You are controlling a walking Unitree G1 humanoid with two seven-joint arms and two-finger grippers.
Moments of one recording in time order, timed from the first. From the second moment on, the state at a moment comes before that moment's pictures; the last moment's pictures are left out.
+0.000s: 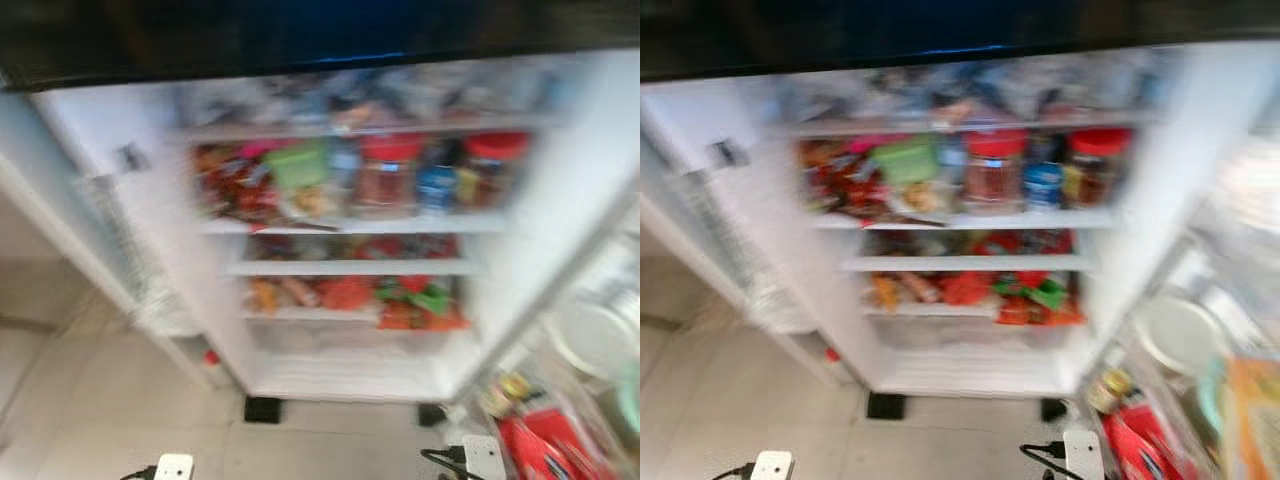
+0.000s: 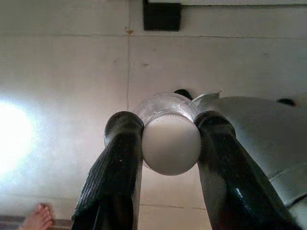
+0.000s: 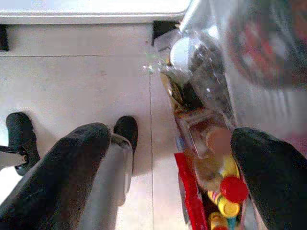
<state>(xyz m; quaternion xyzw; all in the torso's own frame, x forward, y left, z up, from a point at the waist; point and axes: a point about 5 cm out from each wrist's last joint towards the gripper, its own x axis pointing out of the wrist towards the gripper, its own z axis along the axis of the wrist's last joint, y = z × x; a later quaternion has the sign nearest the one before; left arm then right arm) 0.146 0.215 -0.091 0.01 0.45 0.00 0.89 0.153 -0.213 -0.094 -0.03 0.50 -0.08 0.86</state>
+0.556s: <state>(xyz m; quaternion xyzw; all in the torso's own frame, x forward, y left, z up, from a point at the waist) 0.147 0.214 -0.091 0.01 0.45 0.00 0.89 0.154 -0.213 -0.093 -0.03 0.50 -0.08 0.86</state>
